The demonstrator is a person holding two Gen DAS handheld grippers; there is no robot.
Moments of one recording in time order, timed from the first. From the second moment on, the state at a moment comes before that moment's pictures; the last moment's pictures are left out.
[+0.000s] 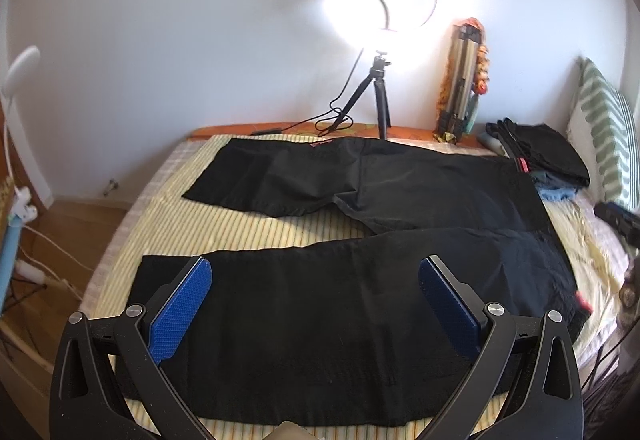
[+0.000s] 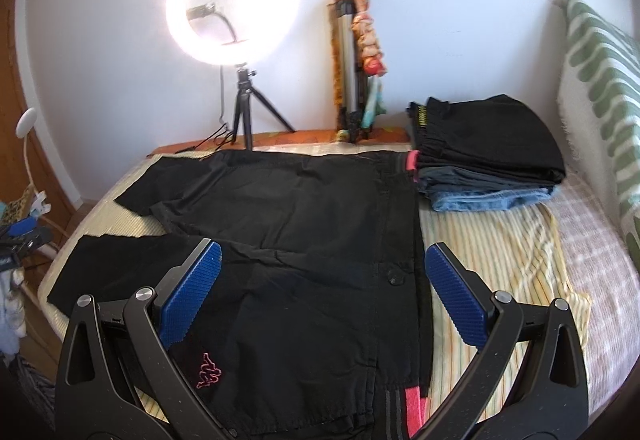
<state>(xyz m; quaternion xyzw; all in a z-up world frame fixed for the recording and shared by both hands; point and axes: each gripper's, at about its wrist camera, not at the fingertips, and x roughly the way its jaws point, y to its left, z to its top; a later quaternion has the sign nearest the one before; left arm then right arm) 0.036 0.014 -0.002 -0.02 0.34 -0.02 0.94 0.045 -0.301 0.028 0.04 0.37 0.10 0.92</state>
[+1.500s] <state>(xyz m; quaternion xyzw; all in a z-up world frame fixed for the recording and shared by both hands) 0.203 0.059 -0.055 -0.10 0.41 -0.01 0.91 0.408 -0.153 -0.153 -0.16 0.55 0.35 0.75</state>
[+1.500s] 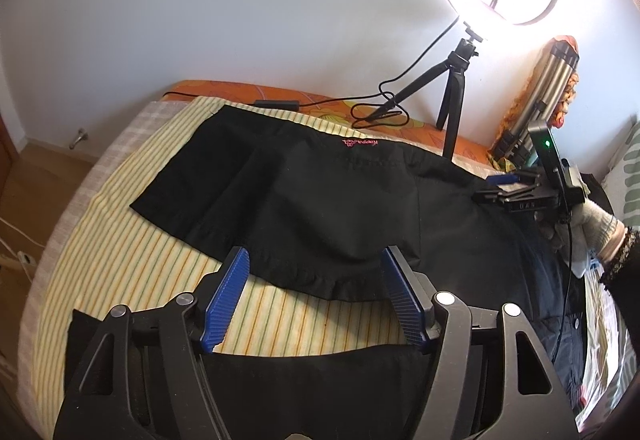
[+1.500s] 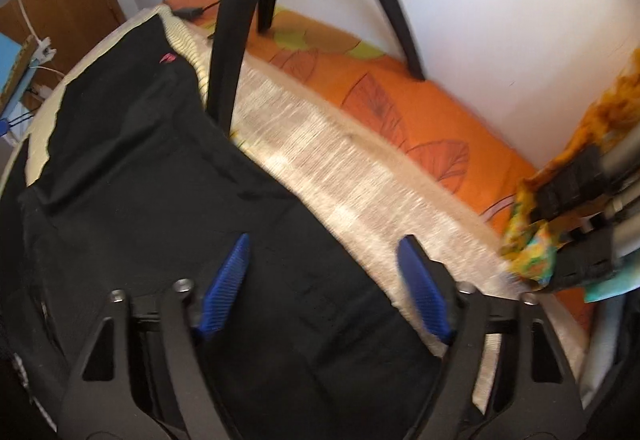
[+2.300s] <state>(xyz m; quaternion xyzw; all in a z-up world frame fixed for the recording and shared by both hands) 0.191 0.103 -0.033 -0.19 0.39 -0.01 0.90 0.268 -0.136 -0.028 -0.19 0.46 0.35 0.79</state>
